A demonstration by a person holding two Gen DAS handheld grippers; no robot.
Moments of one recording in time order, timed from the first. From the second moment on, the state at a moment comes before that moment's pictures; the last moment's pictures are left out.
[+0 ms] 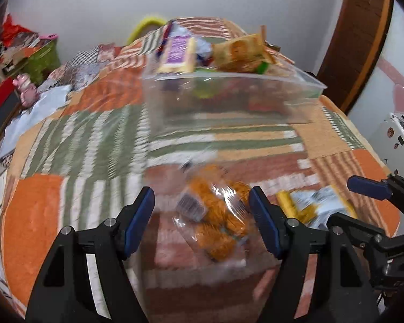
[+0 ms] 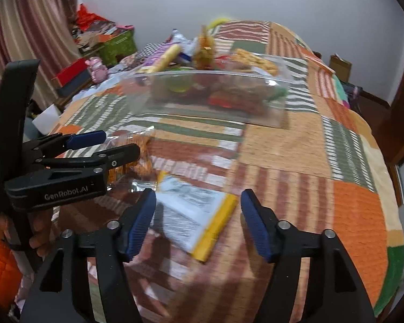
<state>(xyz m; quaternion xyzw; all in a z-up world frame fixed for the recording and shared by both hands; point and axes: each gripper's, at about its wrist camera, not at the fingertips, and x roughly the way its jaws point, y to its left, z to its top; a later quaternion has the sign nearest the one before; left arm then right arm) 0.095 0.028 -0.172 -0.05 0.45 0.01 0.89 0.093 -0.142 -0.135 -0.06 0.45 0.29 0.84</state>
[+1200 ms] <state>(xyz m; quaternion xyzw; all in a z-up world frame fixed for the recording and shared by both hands) 0.100 0.024 -0.180 -0.09 0.44 -0.02 0.89 0.109 -0.138 -0.147 -0.05 0.44 0.28 0.85</state>
